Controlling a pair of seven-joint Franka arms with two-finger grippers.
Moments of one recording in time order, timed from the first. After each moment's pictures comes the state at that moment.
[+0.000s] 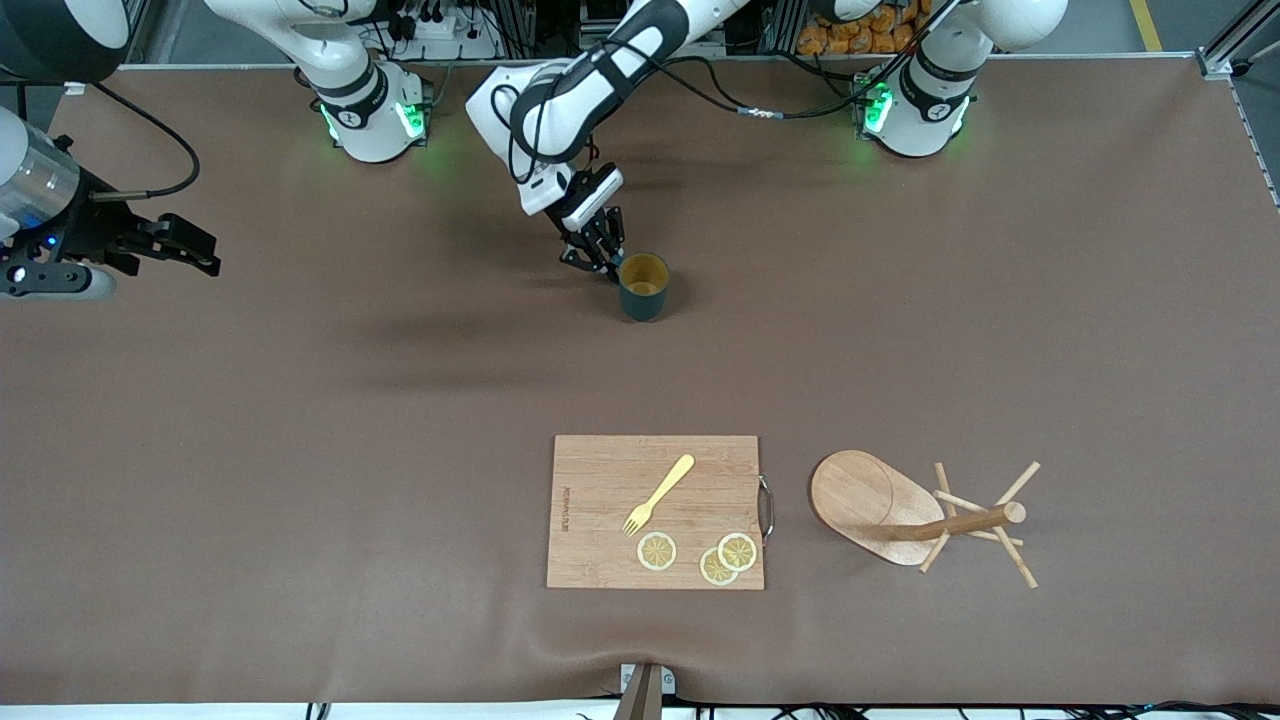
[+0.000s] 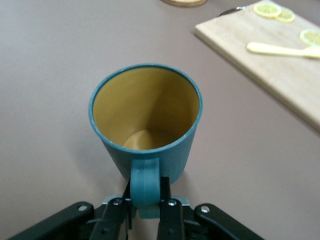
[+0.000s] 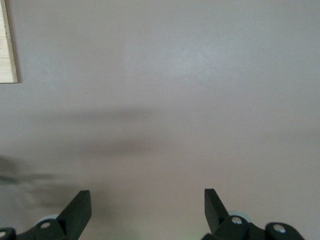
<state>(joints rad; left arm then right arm) -1.23 0.90 -0.02 -1.23 0.61 1.71 -2.43 0.00 -0.08 0.01 -1.79 0.00 1.63 0.02</state>
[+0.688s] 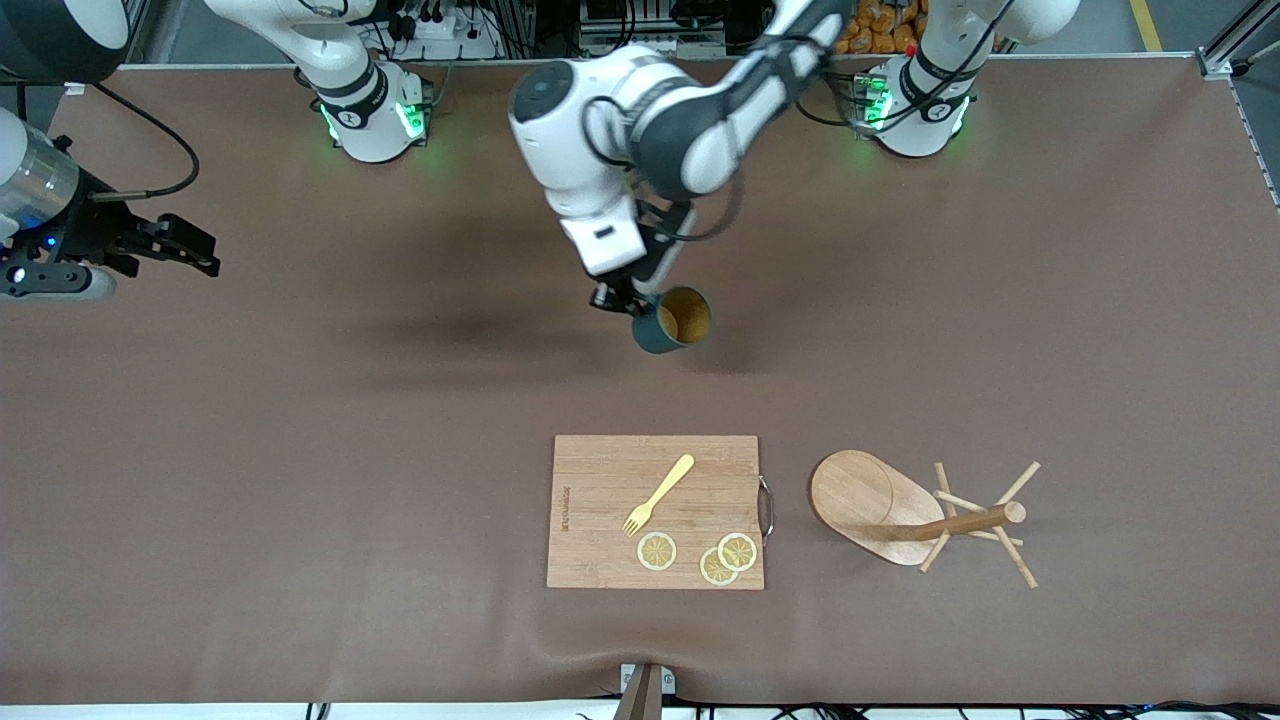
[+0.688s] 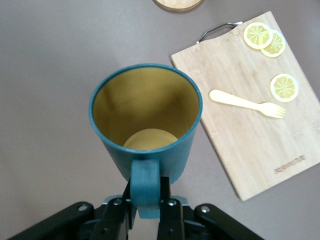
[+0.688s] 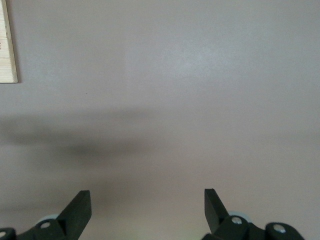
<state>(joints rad) -0.86 0.59 -0.01 -1.22 0.19 1.78 -2.02 0.00 -0.08 0.01 -1.79 0.00 1.64 0.02</state>
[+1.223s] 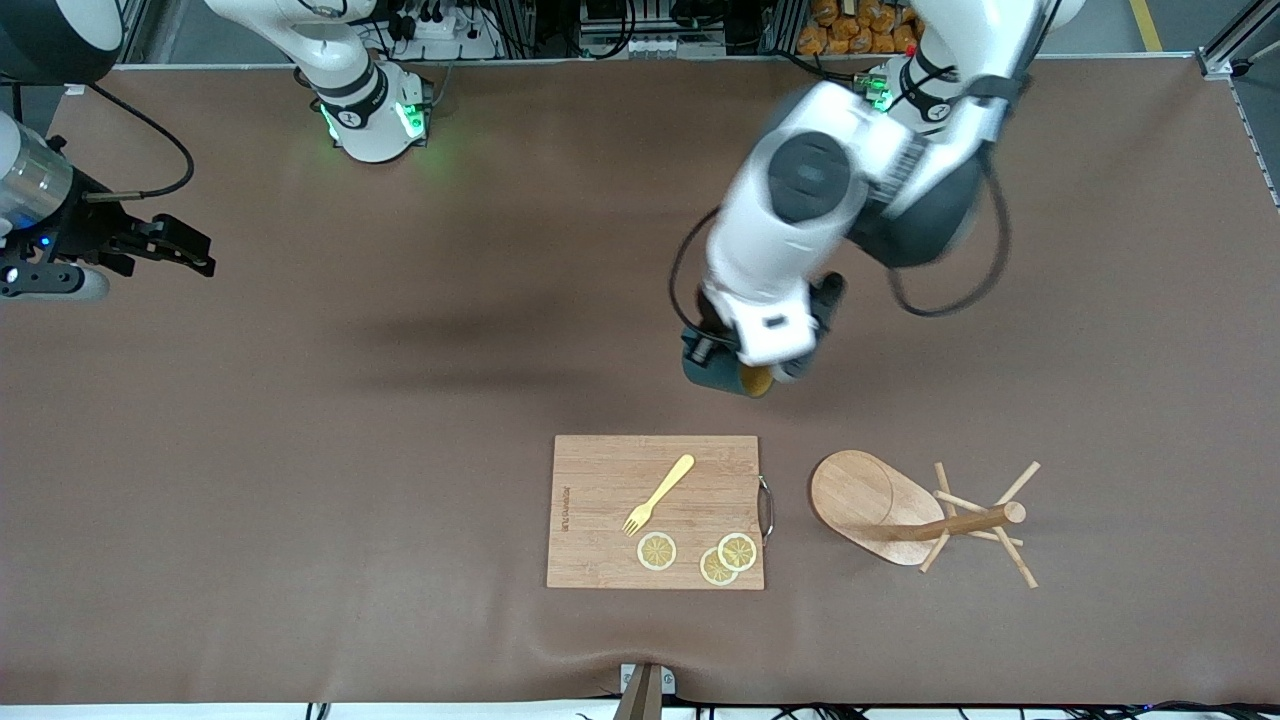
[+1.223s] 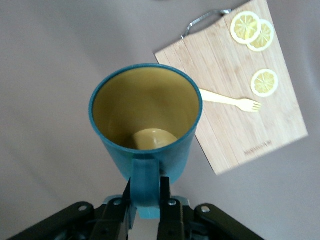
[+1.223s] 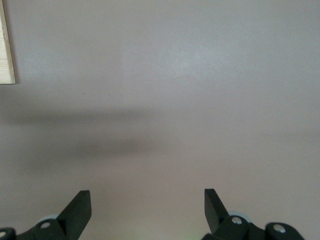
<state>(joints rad) -0.56 0.51 0.00 -1.23 -0.23 1.78 -1.61 -0.01 -0.08 0.00 -1.79 0.00 1.64 0.02</state>
